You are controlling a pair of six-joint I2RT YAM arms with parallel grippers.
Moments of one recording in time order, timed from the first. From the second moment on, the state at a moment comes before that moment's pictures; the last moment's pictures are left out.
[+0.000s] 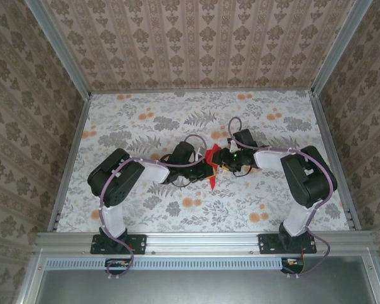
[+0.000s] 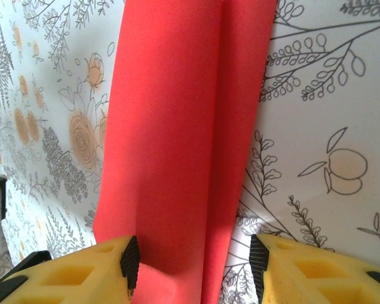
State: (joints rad) left arm -0.78 1.87 0.82 0.37 0.59 -1.01; right arm 0.37 1.77 0.86 -0.07 -0.48 0.74
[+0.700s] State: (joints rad) left arm -0.77 1.84 0.80 0.36 0.59 -1.01; right arm 0.37 1.81 0.96 -0.22 -0.45 0.74
